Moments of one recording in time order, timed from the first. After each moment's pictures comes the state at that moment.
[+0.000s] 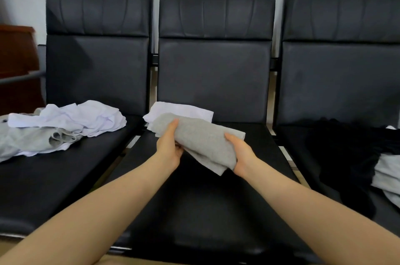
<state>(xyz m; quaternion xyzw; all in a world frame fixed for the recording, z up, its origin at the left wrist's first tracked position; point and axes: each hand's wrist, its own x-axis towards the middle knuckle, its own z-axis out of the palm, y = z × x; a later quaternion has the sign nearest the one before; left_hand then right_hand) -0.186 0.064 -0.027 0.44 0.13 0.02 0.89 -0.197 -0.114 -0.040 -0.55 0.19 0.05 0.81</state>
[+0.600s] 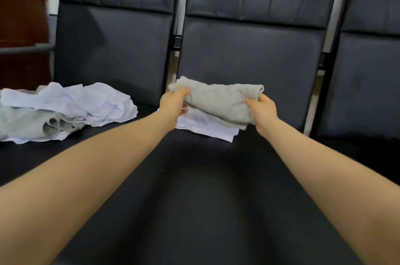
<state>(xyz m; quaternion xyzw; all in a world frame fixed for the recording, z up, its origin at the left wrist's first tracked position) -0.063 0.121 0.008 0.62 0.10 0.12 0.77 -0.062 -0.086 0.012 -0.71 0.04 -0.15 0.69</state>
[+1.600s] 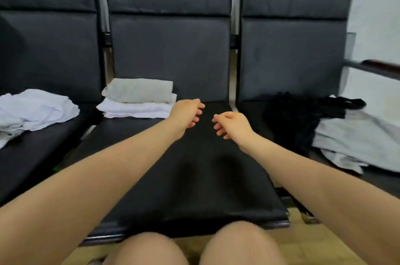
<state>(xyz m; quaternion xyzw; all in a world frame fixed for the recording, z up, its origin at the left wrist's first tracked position) -0.203 -0.049 0.020 0.78 -0.01 -0.07 0.63 -0.236 -0.185 -0.019 -0.82 0.08 -0.10 0.56</state>
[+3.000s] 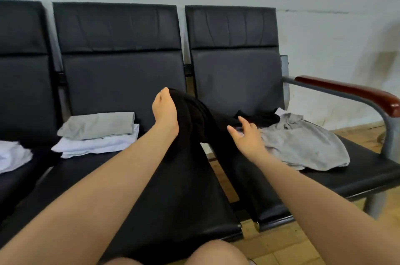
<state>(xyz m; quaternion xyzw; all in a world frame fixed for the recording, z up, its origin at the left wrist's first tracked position) -0.219 -0.142 0.085 0.57 -0.02 0.03 0.82 -0.286 -0.334 -0.013 -0.88 0.19 -0.26 0.36</state>
